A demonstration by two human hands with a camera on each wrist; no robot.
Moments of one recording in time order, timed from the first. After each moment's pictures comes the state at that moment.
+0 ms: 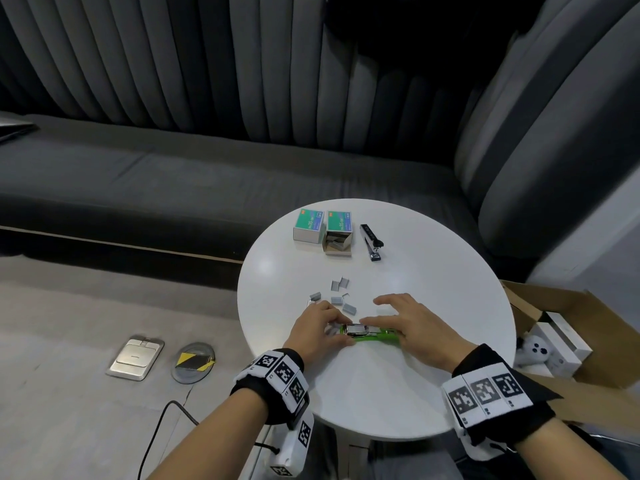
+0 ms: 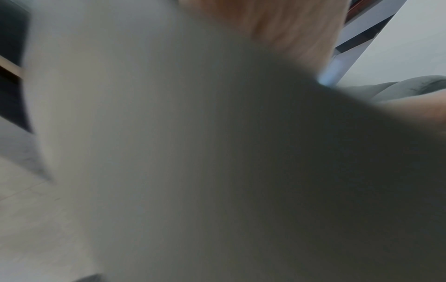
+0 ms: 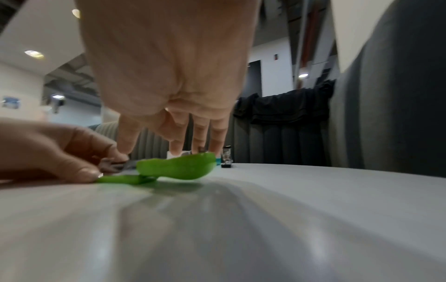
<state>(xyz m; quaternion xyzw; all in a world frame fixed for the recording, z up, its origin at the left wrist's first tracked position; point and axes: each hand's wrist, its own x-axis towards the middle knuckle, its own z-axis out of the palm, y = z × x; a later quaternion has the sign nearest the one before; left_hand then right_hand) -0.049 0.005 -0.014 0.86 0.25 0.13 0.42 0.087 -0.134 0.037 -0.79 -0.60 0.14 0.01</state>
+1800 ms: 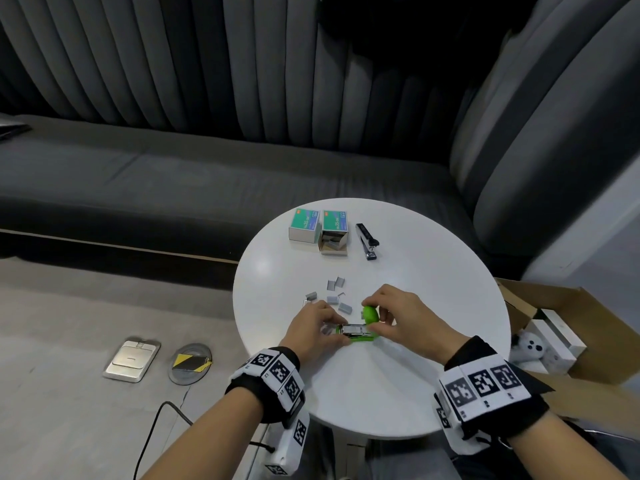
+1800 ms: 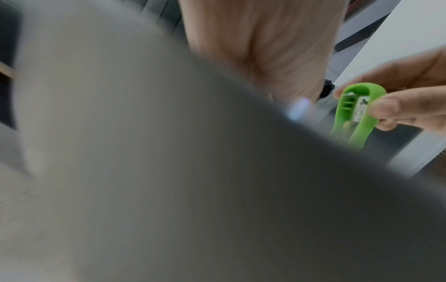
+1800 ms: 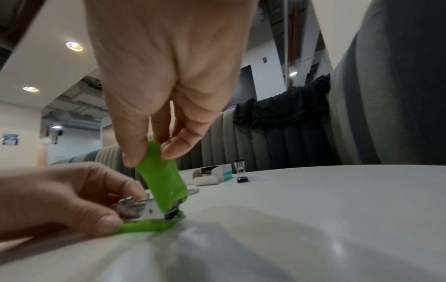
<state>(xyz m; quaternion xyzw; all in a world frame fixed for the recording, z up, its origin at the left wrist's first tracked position) -0.047 0.008 -0.008 0.86 0.23 0.12 0.43 0.071 -0.124 0.062 -0.79 -0.55 0.17 0.20</state>
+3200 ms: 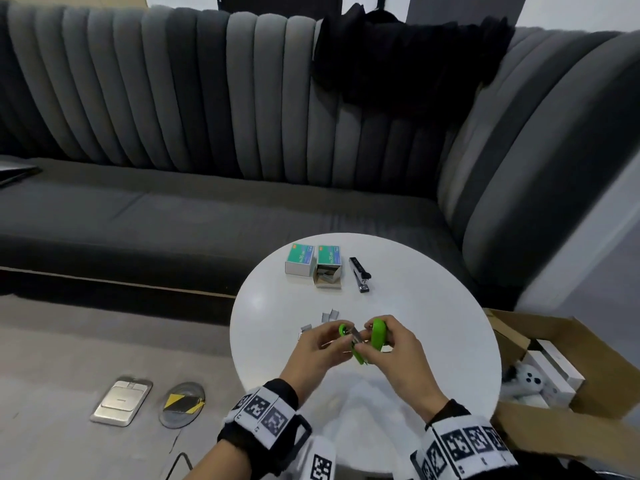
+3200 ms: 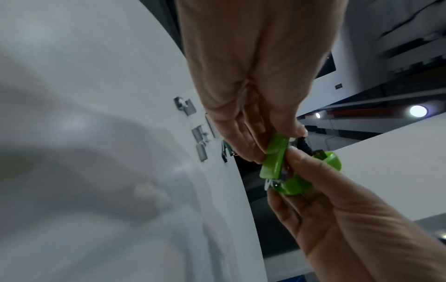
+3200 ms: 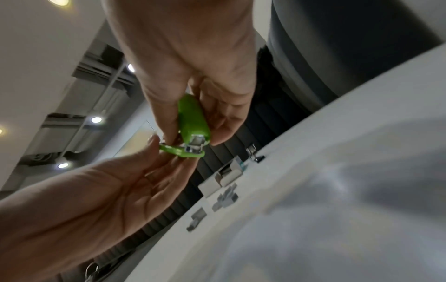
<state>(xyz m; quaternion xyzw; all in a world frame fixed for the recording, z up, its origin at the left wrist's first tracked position) -0.045 -0.015 0.028 0.59 0.20 0.16 0.76 0.046 -0.132 0.055 -0.76 -0.30 0.20 0.54</state>
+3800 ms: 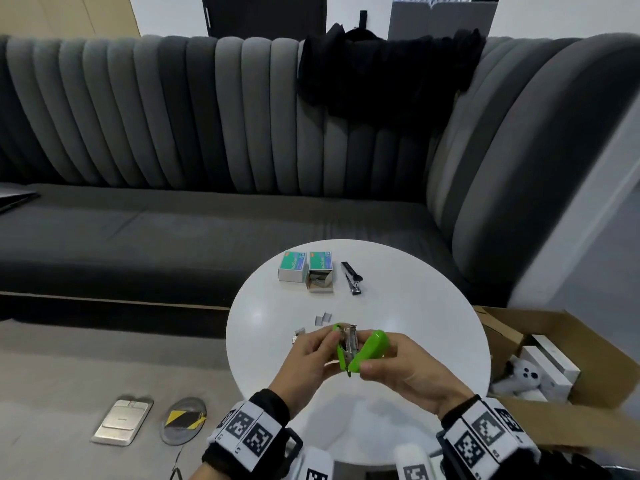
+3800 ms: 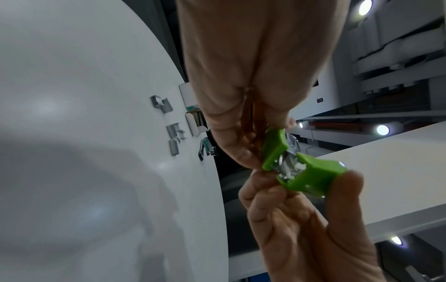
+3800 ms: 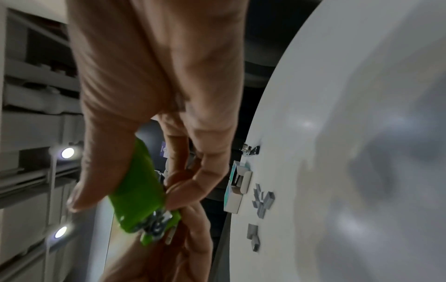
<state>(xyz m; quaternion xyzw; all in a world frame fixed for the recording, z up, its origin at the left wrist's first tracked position) -0.061 -0.038 0.060 0.58 0.16 0.14 0.79 0.055 -0.159 0.072 -0.54 -0.32 0.50 0.60</state>
